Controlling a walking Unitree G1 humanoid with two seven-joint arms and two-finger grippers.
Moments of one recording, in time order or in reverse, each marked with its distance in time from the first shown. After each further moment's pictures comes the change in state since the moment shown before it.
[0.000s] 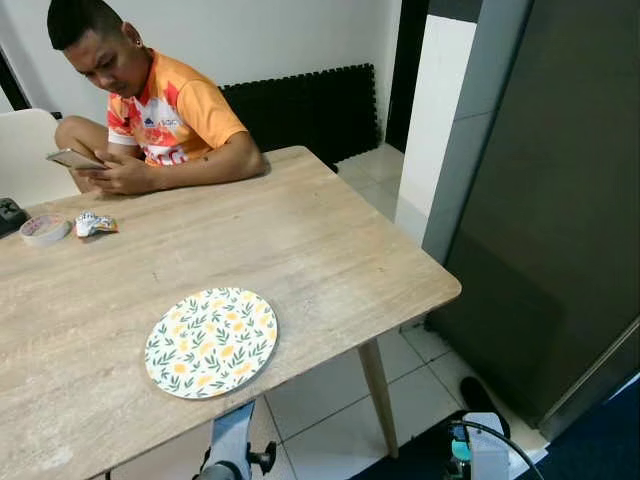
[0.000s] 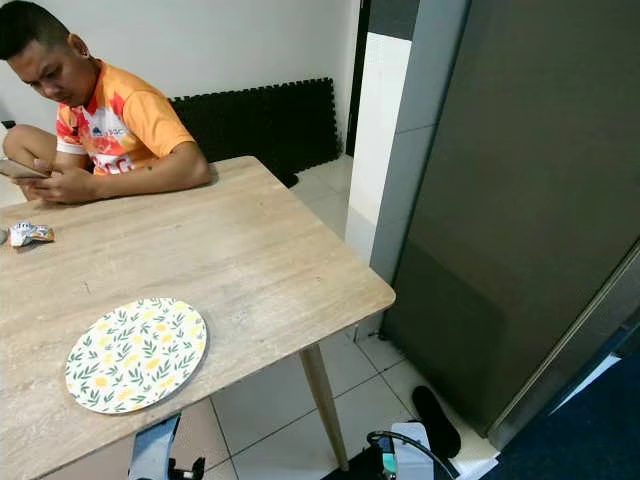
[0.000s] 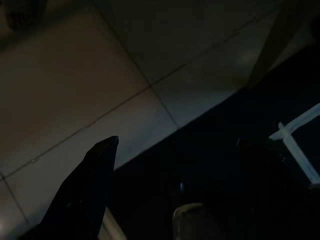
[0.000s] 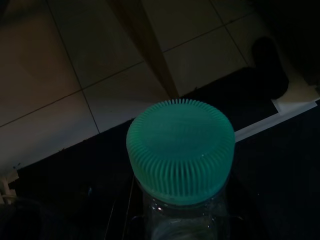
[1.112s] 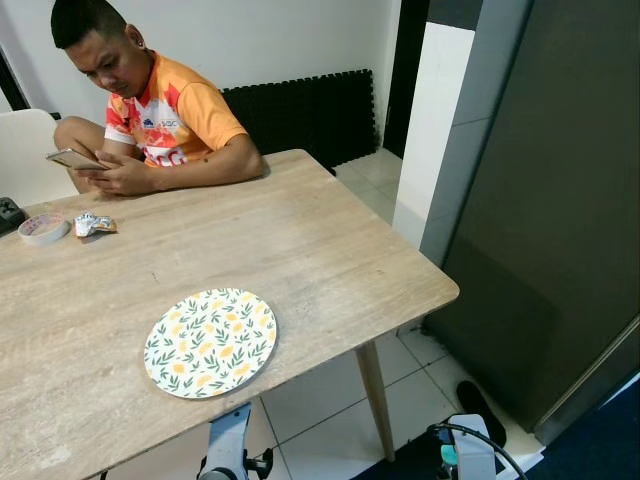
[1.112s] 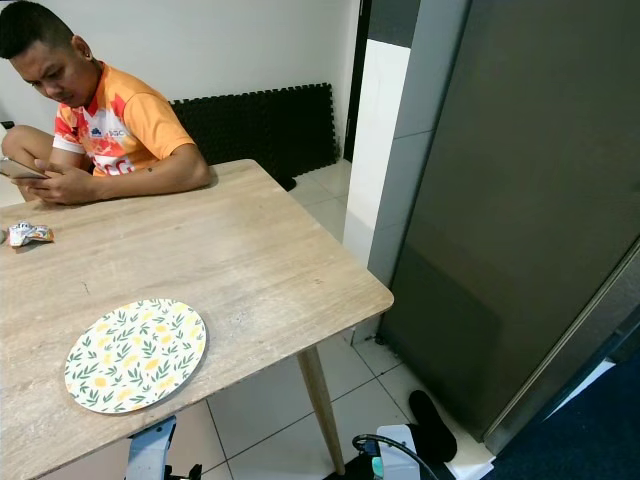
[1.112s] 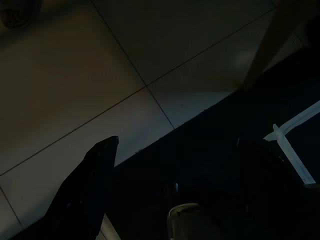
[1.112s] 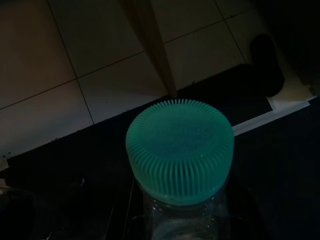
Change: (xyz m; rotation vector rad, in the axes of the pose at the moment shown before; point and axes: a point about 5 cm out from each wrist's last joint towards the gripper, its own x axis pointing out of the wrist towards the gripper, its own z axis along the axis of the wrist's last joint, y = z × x) left arm 0.000 -0.001 0.001 -0.004 -0.008 -0.018; right arm 0.003 0.015 -0.003 -0.047 0.043 -0.006
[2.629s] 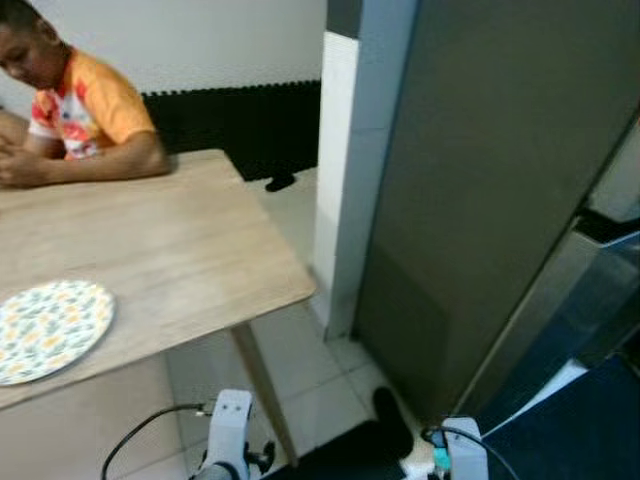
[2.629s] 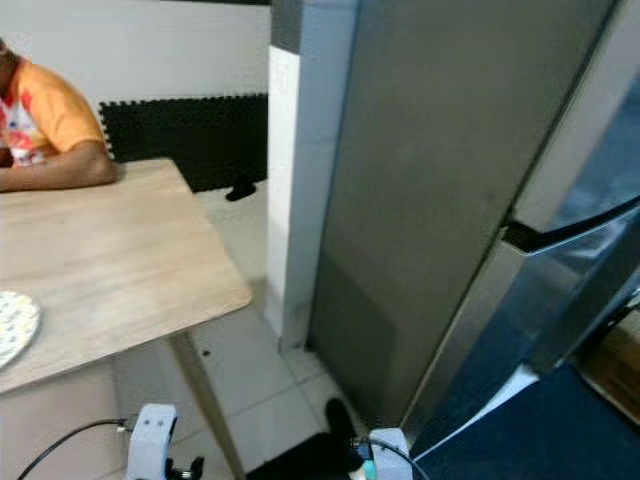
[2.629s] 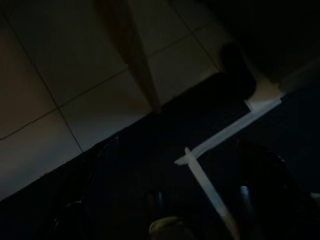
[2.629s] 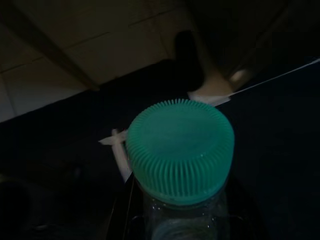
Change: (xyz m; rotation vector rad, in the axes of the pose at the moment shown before) left arm 0.002 -0.001 0.012 -0.002 -0.050 -0.014; right arm 0.000 0.004 -0.004 0.010 0.017 0.012
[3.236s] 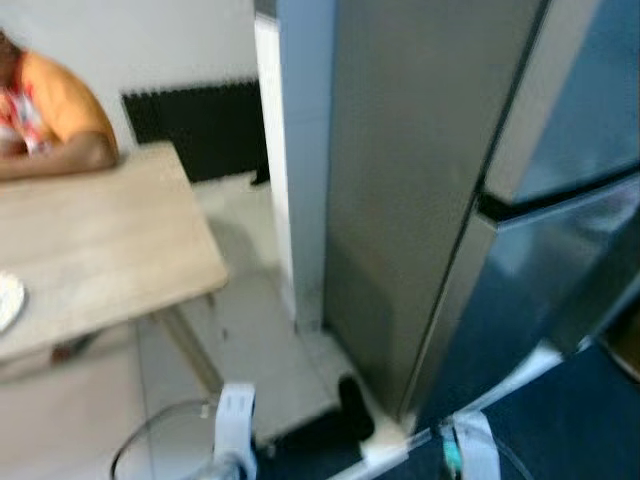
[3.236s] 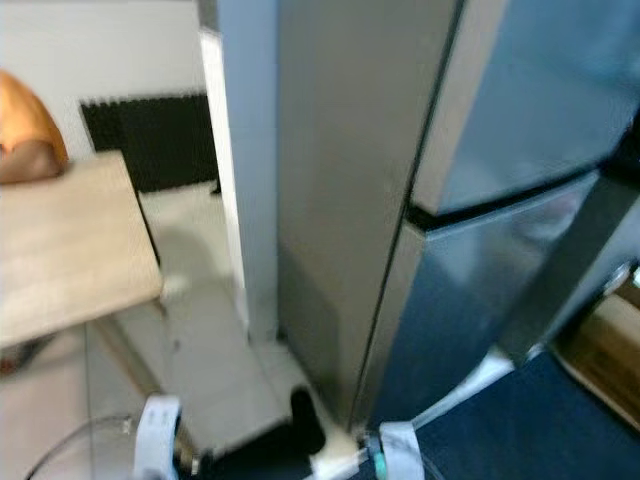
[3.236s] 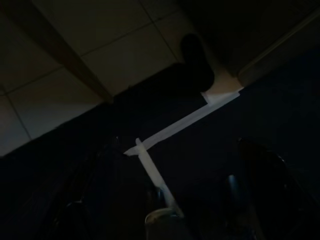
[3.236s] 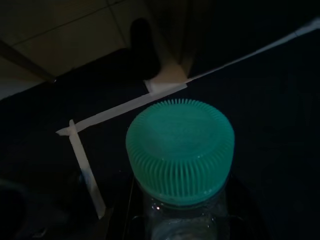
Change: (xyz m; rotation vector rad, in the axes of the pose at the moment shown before) left arm 0.004 -0.006 0.006 -0.061 -0.002 -0.027; right arm -0.001 -0.011 0.002 -0.002 -0.007 -0.024
